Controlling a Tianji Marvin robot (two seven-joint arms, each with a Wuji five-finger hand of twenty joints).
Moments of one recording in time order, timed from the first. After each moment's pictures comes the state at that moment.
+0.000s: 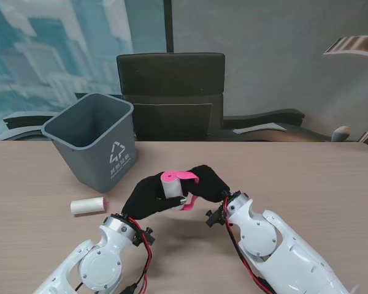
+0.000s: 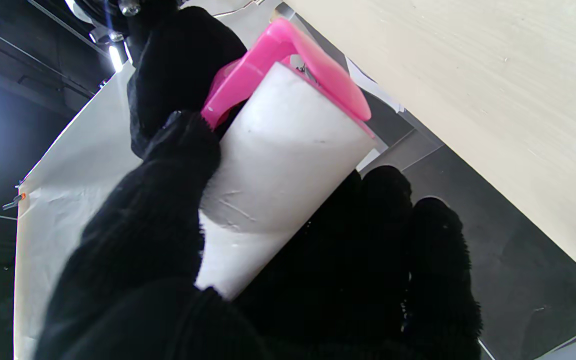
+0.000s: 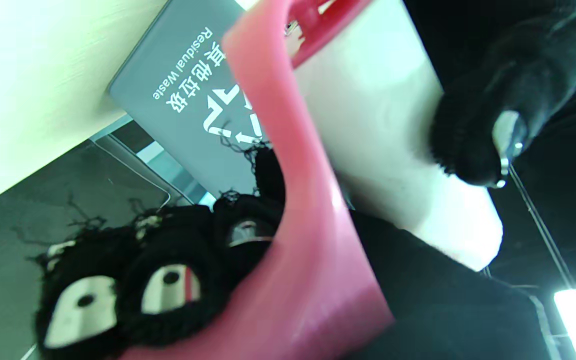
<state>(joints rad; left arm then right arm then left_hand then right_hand) 1.68 -1.17 -1.07 -1.74 0.40 -0.21 0.26 -1.40 -1.17 0.97 -1.45 -0.32 -0.50 -0.15 0.88 -0.56 0.36 -0.04 0.63 0.40 0.85 0.39 0.93 0.34 0.61 0.85 0.76 0.35 1.05 0.77 0.36 0.39 1.32 0.69 0.54 -0.25 0.92 0.07 1.17 0.17 0.96 0.77 1.37 0.18 1.29 0.81 1.32 0.22 1.44 1.02 1.11 0.35 1.76 0.86</state>
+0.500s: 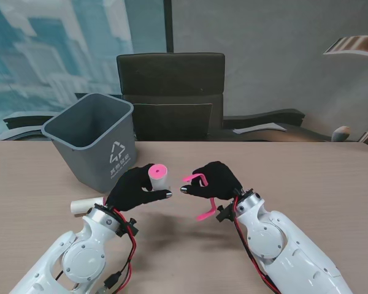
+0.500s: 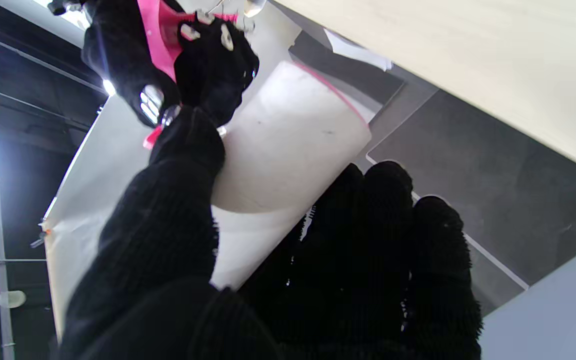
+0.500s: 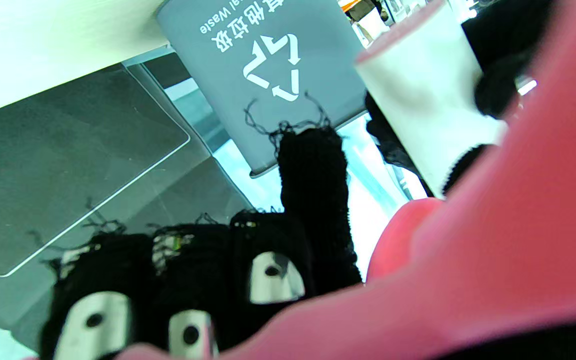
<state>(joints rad) 1.70 -1.15 -1.20 -1.77 0.54 -0.28 0.21 -1.44 -1.17 1.06 -1.44 -0.56 -0.51 -0.31 0.95 -0.53 0.21 -0.09 0.65 0.35 0.77 0.32 0.93 0.34 0.63 0.69 0.77 0.35 1.02 0.71 0.37 0.39 1.31 0.68 0.30 -0.53 0.69 -0.05 1.23 0.05 0.91 0.79 1.40 0.09 1.45 0.85 1.33 0.15 1.63 1.10 1.14 0.26 1.84 0.80</state>
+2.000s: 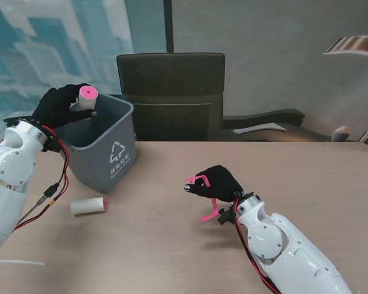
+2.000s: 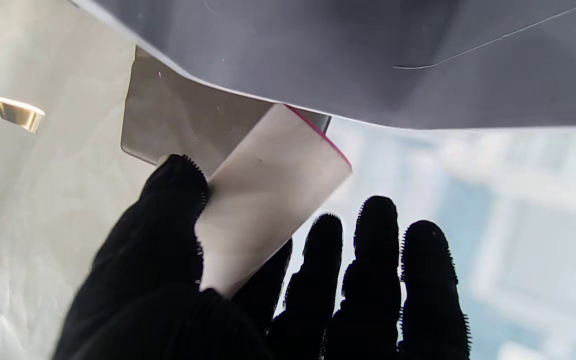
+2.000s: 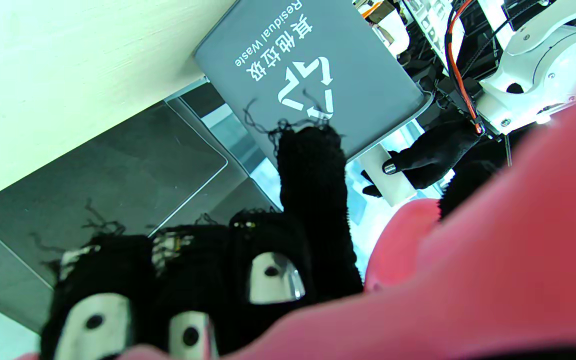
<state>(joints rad) 1.21 -1.06 -1.51 -1.40 0.76 -0.38 -0.04 -1.43 -1.17 1.04 -1.40 -0.47 -0.45 -0.25 0.85 -0.32 0.19 -0.01 0.40 0.29 0.23 0.29 0.45 0.29 0.47 0.49 0.43 0.31 0.68 0.64 0.11 0.31 1.02 0.67 0.26 -0.45 0.72 -0.05 1.23 0.05 0.89 0.80 1.40 0.09 1.45 0.85 1.33 0.15 1.63 1.10 1.14 0.26 1.84 0.79</state>
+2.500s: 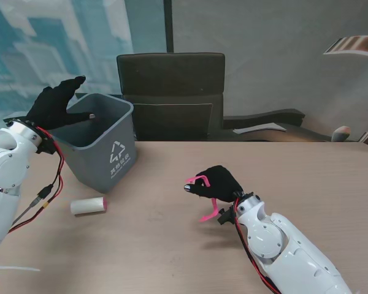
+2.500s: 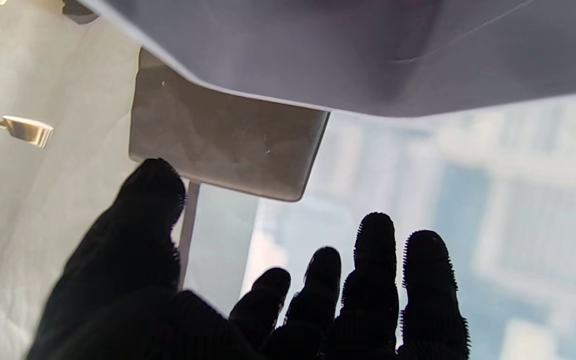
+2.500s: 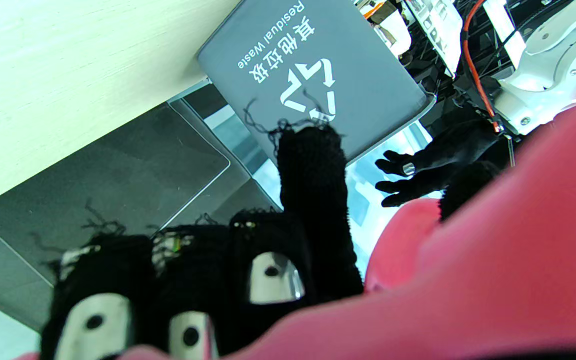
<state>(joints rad) 1.26 -1.05 -1.56 -1.48 0.79 -0.39 -0.07 -1.43 -1.17 1.04 -1.40 -0.46 -0.45 -0.25 0.74 -0.33 0.26 -0.01 0.26 0.31 0.05 0.23 0.27 0.29 0.36 0.42 0.35 0.30 0.55 0.59 0.07 0.30 0.89 0.67 0.26 -0.45 0.72 -0.05 1.23 0.05 0.89 0.80 1.40 0.09 1.45 0.85 1.33 0.15 1.63 1.10 1.14 0.26 1.85 0.79</state>
